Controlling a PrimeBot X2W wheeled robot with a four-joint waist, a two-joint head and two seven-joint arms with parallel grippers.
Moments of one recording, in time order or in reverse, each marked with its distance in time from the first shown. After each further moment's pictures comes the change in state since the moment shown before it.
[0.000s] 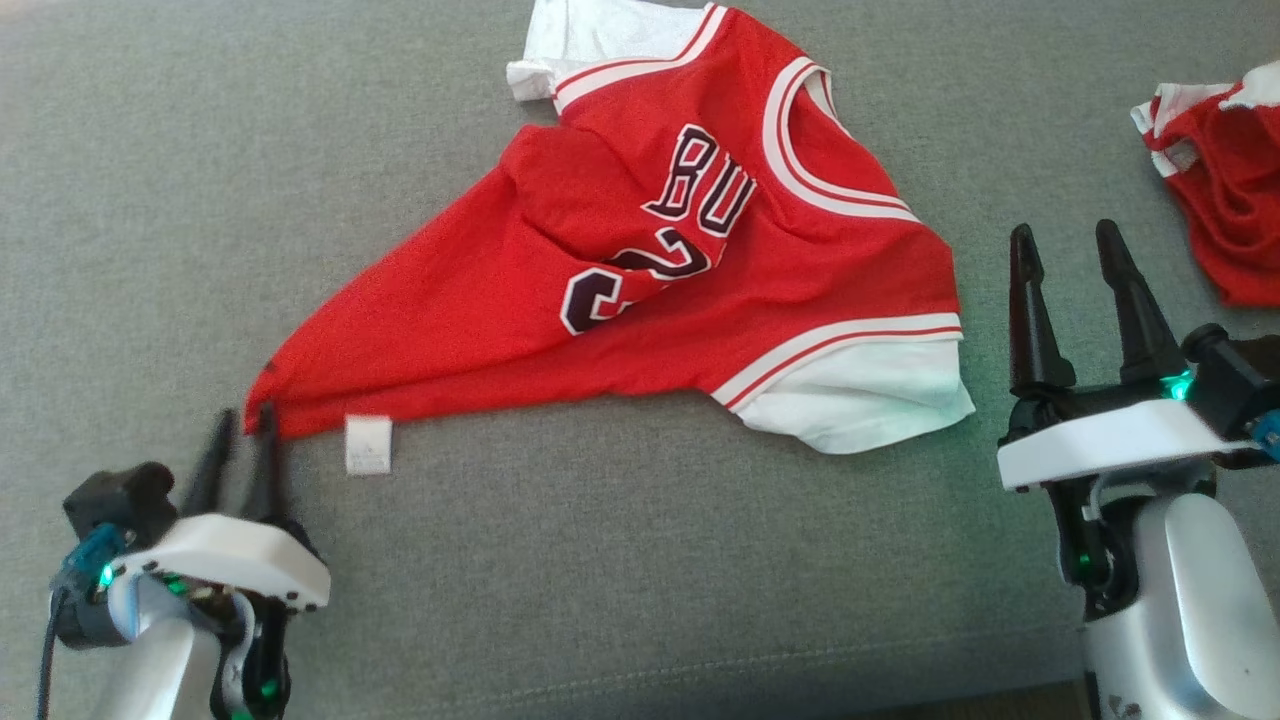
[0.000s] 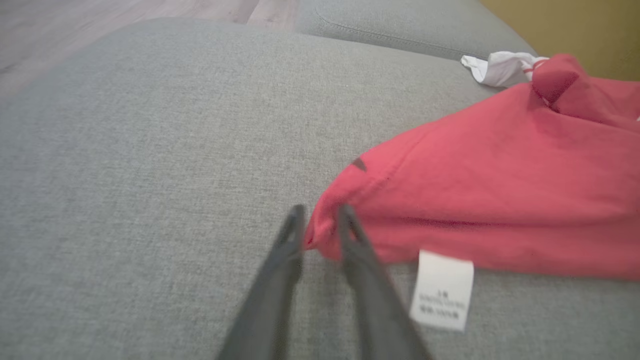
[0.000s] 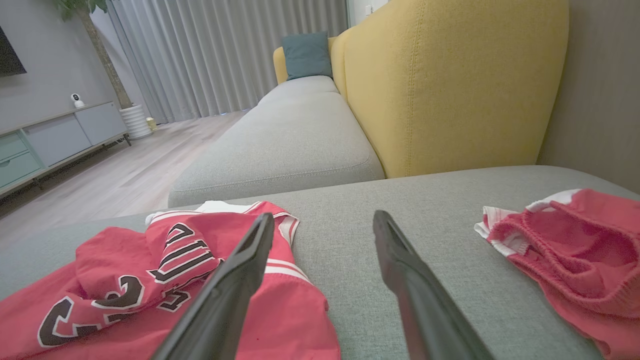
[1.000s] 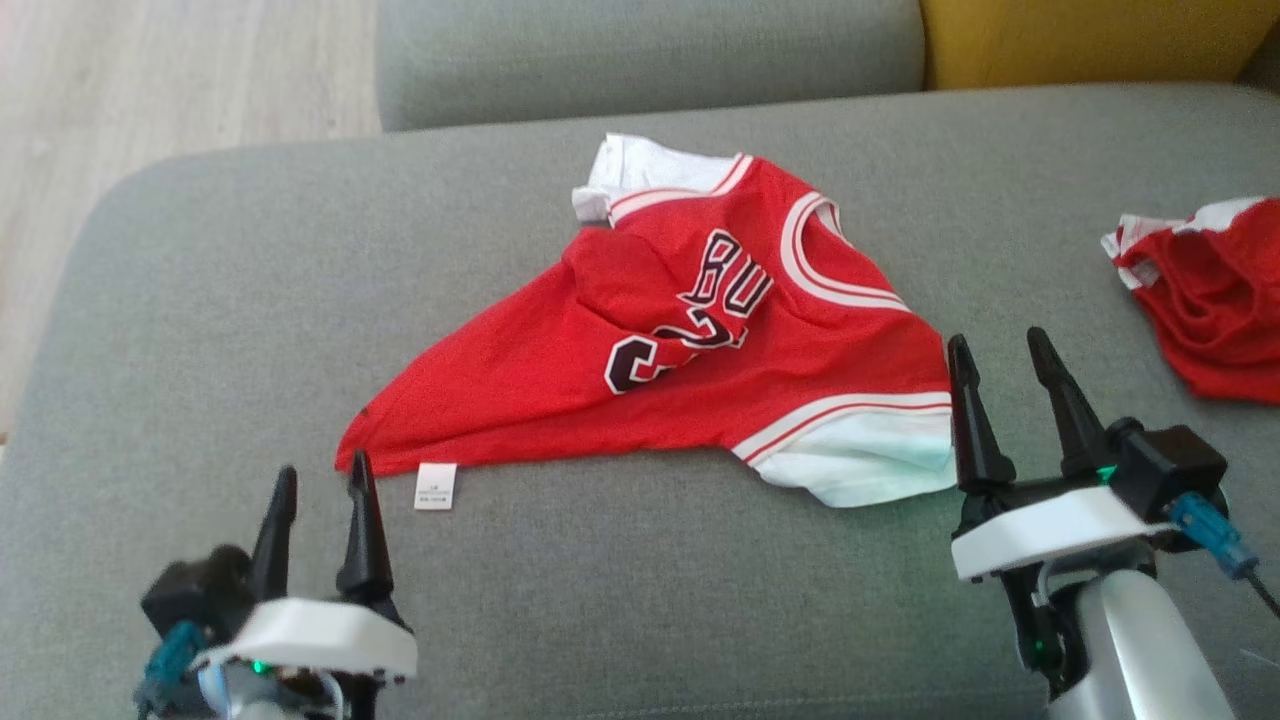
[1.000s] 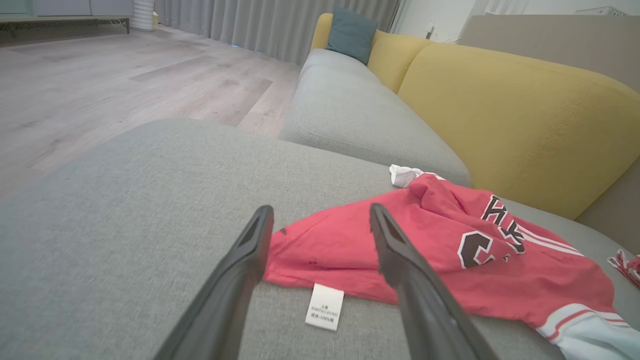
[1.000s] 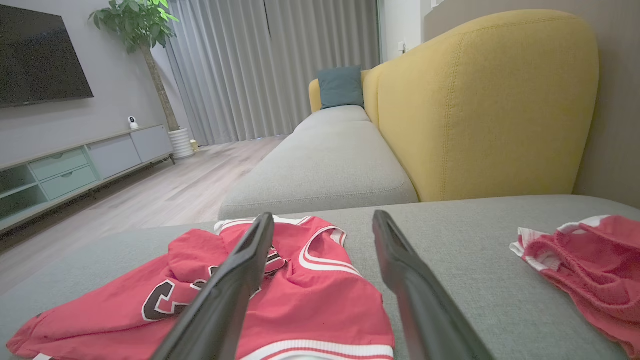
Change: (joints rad) left arm 0.165 -0.201 0.070 -0.173 0.118 -0.029 -0.049; right arm 0.093 0.001 0.070 0.109 -0.017 0.000 -0.079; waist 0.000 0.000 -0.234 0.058
